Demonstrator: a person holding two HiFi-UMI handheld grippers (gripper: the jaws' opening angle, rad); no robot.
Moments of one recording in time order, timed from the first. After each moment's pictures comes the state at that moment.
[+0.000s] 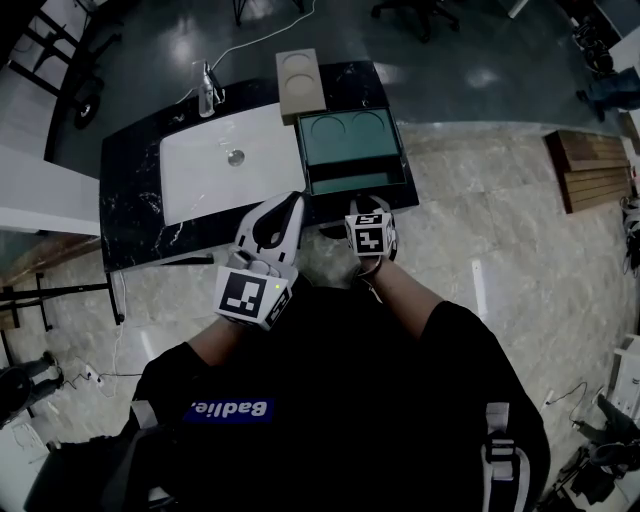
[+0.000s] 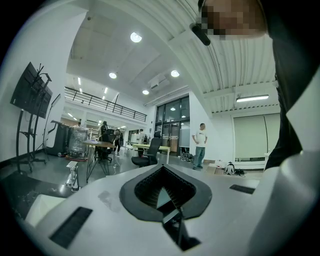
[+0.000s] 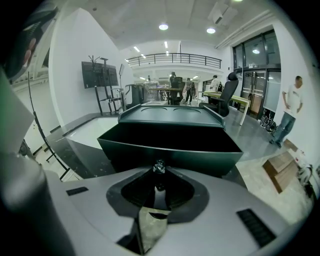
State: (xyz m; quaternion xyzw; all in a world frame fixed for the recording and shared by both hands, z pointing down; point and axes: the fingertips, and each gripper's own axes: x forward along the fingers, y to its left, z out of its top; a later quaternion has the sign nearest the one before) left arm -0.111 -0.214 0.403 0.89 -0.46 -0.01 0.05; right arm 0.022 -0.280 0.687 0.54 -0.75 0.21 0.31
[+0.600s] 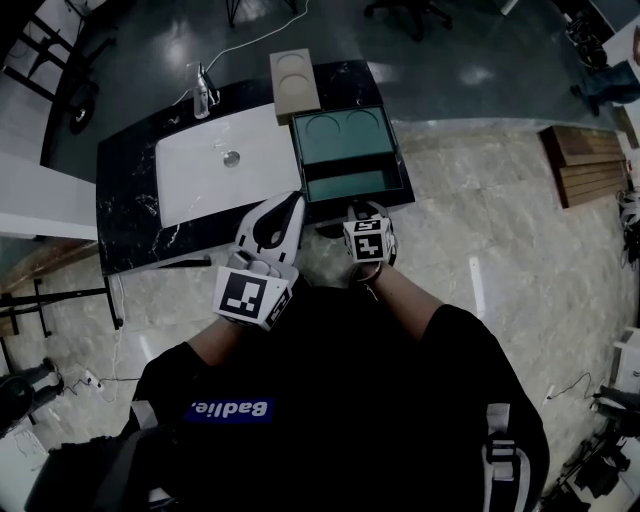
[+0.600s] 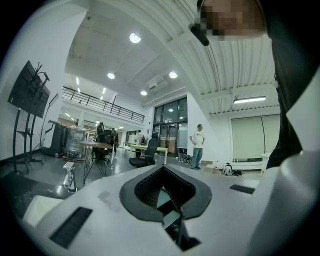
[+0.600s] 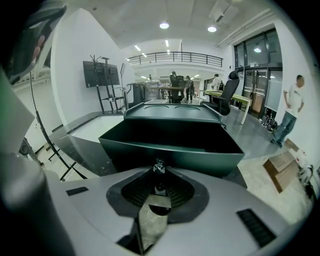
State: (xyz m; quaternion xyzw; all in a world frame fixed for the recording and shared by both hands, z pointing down) left arm -0.101 -0.204 0.402 0.89 -0.45 -0.02 0.04; right arm 0.026 -0.254 0.689 0.53 -0.75 0.21 0.32
